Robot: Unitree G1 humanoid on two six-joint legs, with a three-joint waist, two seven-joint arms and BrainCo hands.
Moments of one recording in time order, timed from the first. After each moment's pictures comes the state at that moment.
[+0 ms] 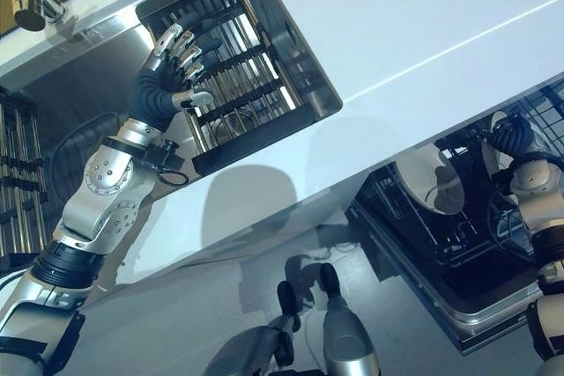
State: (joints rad) left arm -0.59 0.65 -0.26 -0.10 -0.62 -0.12 0.06; right arm -0.65 -1.05 0.26 0.74 0.01 0.09 -0.08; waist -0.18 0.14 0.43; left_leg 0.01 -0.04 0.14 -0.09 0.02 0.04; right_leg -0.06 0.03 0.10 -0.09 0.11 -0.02
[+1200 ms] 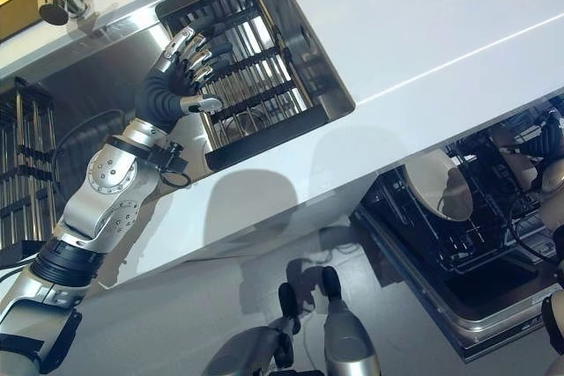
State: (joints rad) left arm -0.60 0.67 -0.30 -0.10 -0.62 -0.13 0.04; right arm -0.70 -1.12 0.35 0.86 -0.37 0.15 -0.14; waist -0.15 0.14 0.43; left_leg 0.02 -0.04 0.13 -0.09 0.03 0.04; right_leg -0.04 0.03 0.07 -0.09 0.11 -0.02
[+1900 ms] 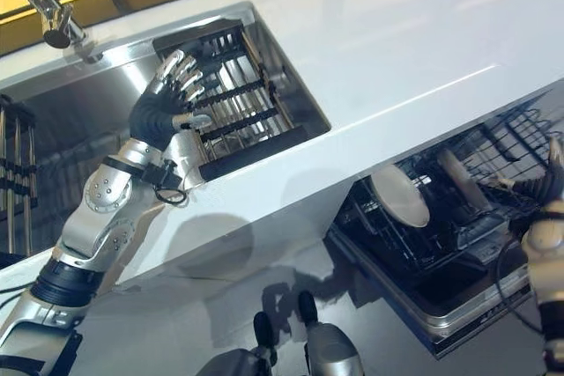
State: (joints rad) left arm -0.43 0.61 -0.21 -0.14 -0.60 -0.11 0.03; right arm -0.07 -0.80 -0.25 0.35 -0.16 0.15 -0.36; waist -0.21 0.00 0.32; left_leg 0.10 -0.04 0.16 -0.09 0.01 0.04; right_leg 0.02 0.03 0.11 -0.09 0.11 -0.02
